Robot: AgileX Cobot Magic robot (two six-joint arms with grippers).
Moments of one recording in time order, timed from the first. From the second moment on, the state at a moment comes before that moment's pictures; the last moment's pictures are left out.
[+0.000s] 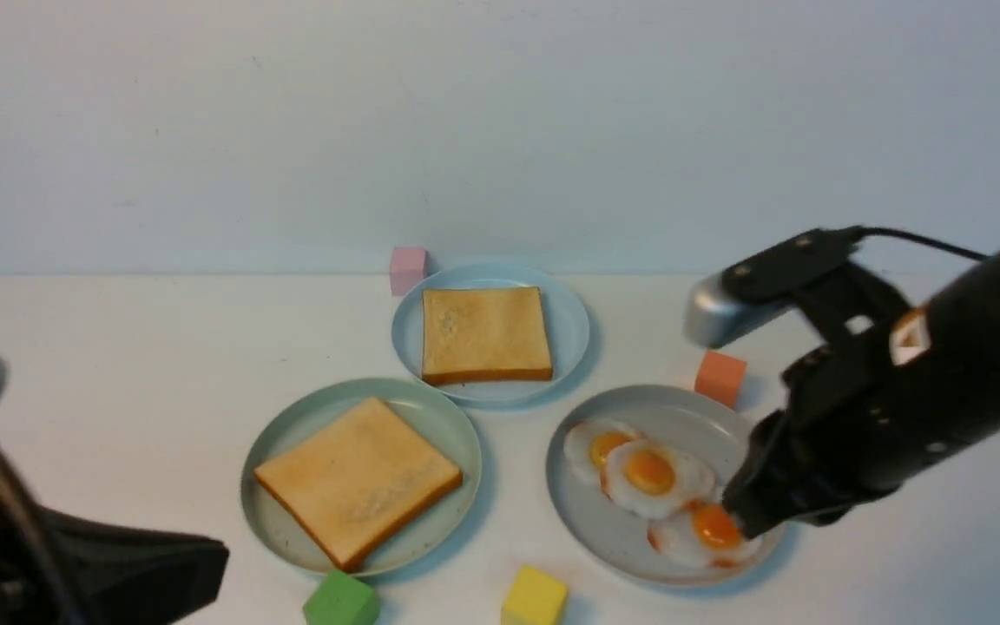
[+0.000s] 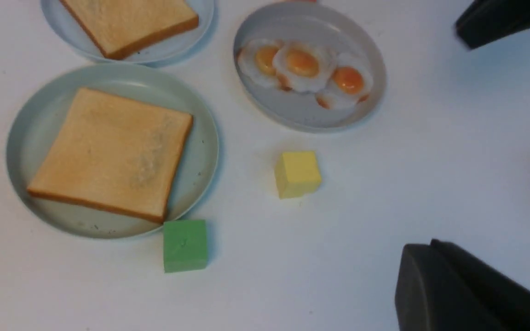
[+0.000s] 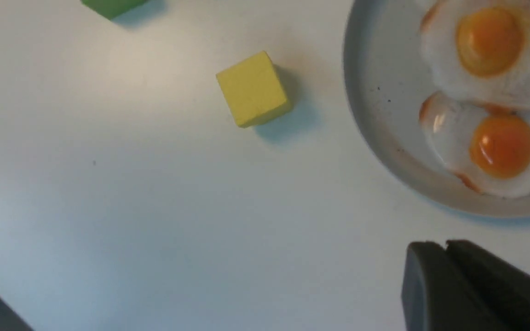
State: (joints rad) right arm 0.54 1.44 -1.11 0.21 0.91 -0.26; left arm -0.88 0.65 -0.77 0.11 0.73 -0.37
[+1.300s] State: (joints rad) right arm 0.60 2.01 -1.33 -0.22 0.71 -0.15; left arm -0.88 0.63 -0.76 0.10 0.60 -0.38
